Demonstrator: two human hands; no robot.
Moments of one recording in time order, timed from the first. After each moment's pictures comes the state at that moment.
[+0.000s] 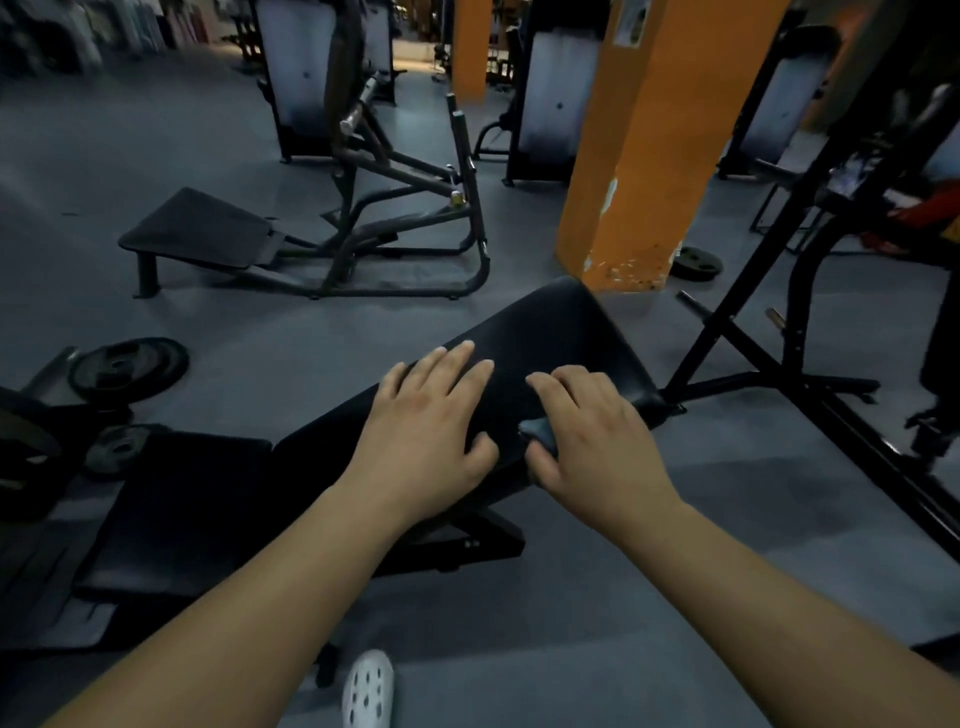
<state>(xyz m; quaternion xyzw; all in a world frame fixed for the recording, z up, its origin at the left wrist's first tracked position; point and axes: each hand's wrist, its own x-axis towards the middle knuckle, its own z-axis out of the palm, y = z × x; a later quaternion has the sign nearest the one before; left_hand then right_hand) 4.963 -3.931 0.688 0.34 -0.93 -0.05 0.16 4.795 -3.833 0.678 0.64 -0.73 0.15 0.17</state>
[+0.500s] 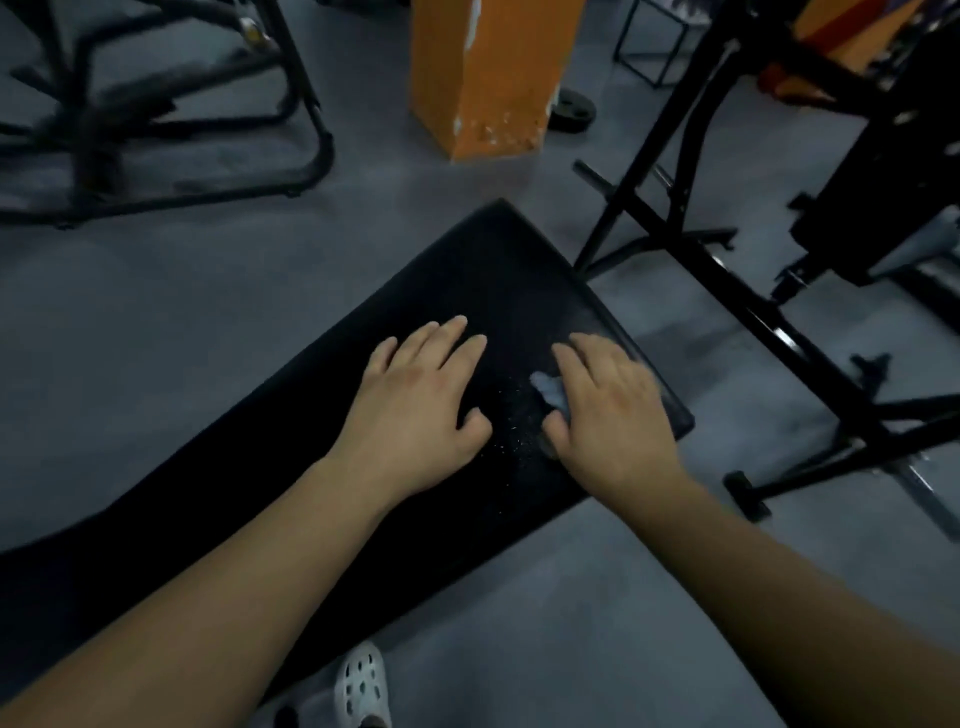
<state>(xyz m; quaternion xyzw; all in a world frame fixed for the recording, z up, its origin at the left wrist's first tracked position) 4.769 -4.175 0.588 0.18 -0.97 -0.16 0.06 4.636 -4.011 0.581 0.44 -0.89 0.02 0.09</state>
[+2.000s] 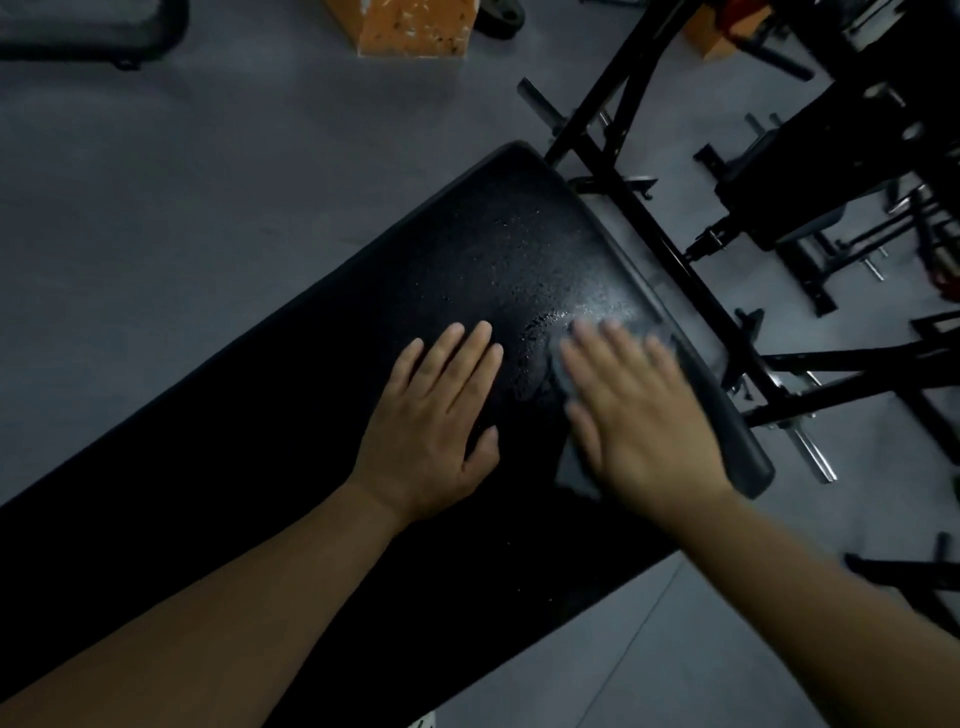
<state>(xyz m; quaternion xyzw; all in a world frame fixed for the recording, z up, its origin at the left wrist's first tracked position) 4.686 -4.247 0.424 0.03 -0.96 -0.22 0.19 4.585 -4.065 0.533 0.44 -0.87 -0.19 0.07</state>
